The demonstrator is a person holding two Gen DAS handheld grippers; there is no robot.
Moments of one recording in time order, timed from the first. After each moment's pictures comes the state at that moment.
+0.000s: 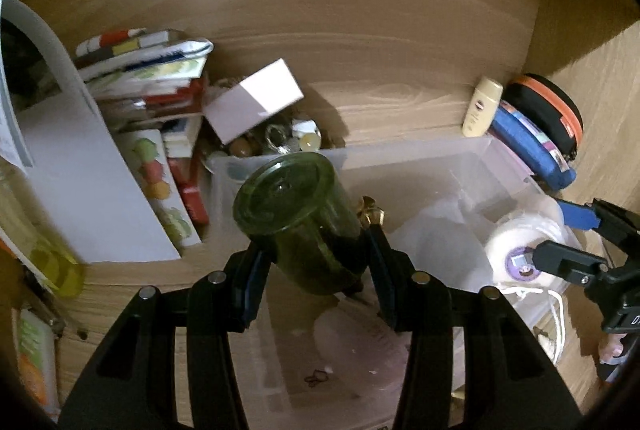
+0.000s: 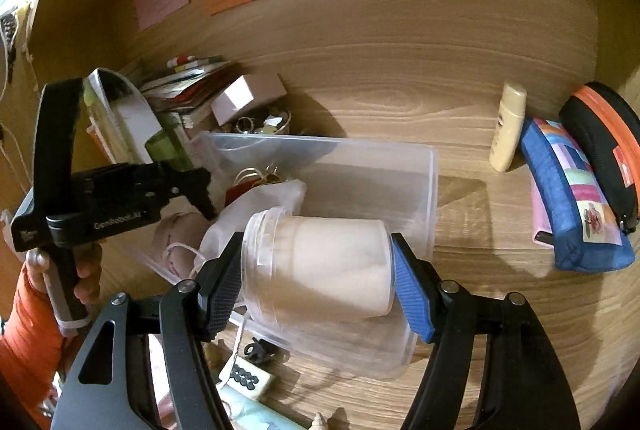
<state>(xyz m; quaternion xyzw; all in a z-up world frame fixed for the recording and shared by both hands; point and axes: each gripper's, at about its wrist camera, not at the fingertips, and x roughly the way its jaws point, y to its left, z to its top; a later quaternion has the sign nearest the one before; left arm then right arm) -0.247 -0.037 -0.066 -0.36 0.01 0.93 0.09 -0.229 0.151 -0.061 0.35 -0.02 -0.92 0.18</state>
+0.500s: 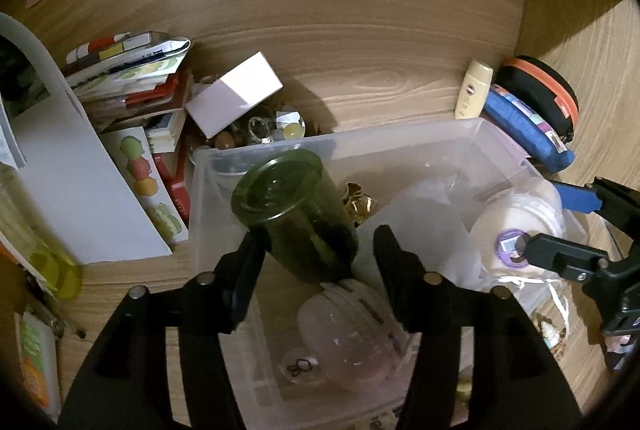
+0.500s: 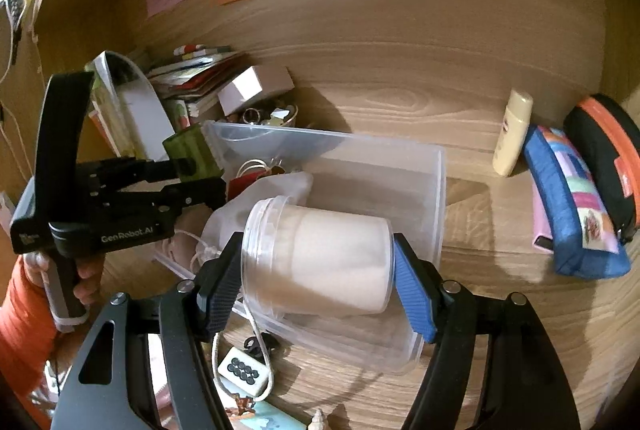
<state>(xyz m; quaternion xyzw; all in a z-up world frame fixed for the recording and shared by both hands) -0.242 -0.026 -0.070 -0.36 0.02 0.93 0.10 -0.224 0.141 -0.062 0.34 0.01 -0.92 0.18</state>
